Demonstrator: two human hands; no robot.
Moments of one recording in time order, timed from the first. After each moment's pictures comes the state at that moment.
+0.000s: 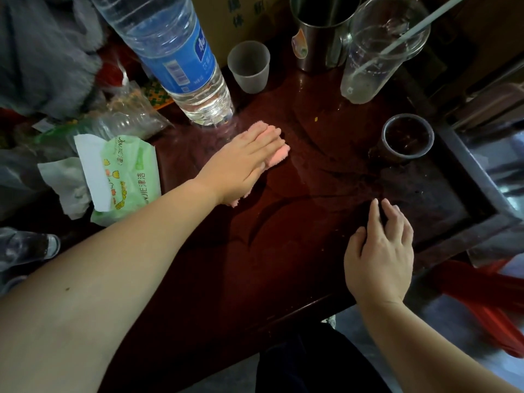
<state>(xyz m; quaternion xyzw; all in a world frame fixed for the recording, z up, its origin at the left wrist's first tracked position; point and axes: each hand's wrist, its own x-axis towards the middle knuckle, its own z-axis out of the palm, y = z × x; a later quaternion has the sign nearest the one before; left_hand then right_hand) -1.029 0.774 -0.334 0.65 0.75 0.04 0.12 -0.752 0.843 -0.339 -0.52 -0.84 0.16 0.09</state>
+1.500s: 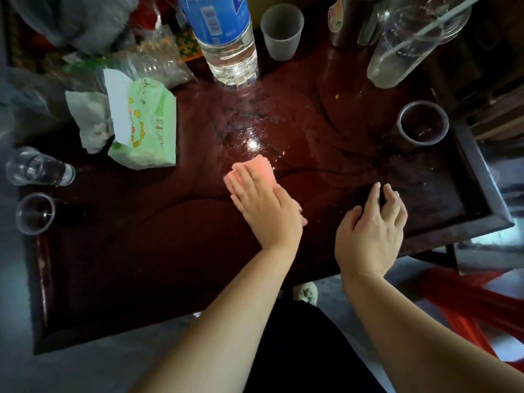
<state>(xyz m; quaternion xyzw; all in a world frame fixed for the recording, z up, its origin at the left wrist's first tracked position) -0.844 0.765 -0.333 0.00 0.95 0.28 0.11 -0.750 0.845 -0.341 -0.50 -0.85 0.16 0.08</state>
